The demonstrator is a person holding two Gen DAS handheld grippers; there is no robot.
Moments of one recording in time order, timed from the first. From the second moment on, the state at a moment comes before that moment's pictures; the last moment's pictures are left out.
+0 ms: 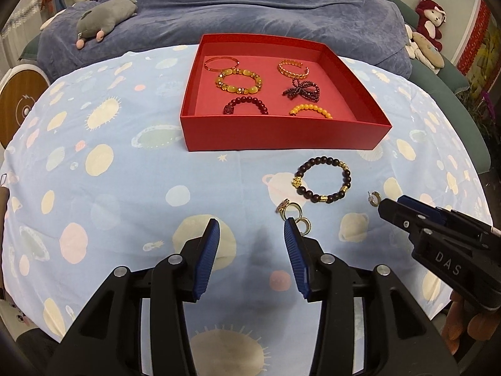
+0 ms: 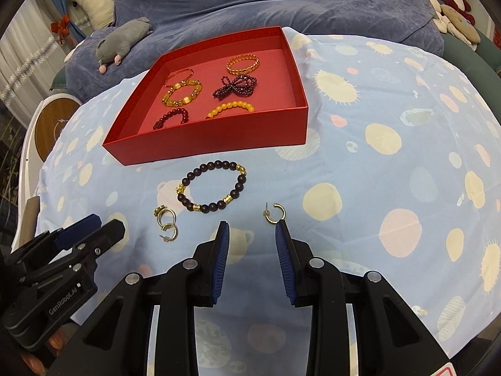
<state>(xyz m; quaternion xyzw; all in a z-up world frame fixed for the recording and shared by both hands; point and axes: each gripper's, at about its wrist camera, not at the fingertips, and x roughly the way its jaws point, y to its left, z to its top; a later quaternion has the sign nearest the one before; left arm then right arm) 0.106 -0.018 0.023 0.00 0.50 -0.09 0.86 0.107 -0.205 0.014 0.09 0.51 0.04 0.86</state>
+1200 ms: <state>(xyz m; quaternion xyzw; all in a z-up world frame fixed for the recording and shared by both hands) 0.131 -0.043 -0.002 -0.01 0.52 -0.12 0.85 0.155 -0.199 -0.016 0.06 0.52 0.04 0.85</state>
